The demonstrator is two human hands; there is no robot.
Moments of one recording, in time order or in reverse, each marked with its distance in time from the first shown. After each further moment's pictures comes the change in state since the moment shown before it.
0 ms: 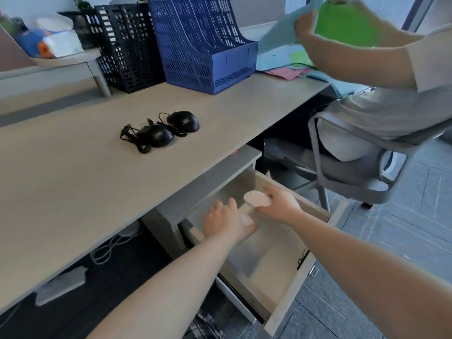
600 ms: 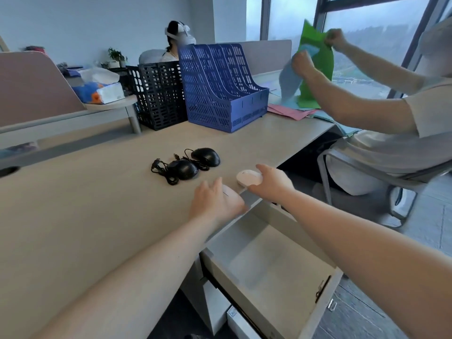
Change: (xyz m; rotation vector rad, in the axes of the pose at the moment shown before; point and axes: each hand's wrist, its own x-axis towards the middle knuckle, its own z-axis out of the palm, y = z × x) left_hand 0.011 -0.040 -0.118 -0.177 0.258 0.055; right_hand 0.015 -0.121 -0.065 -0.146 0.191 -0.210
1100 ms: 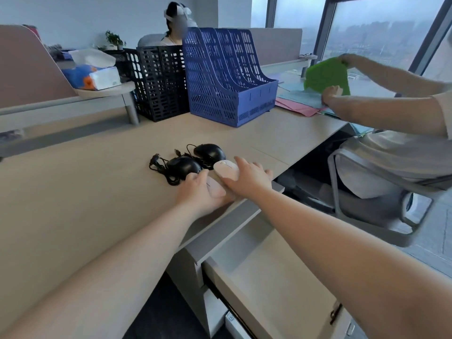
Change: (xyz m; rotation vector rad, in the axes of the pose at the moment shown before) left_hand 0.061 -0.049 -0.004 -0.036 -0.028 -0.042; right_hand 0.046 -0.050 0.047 -0.094 0.080 -0.075
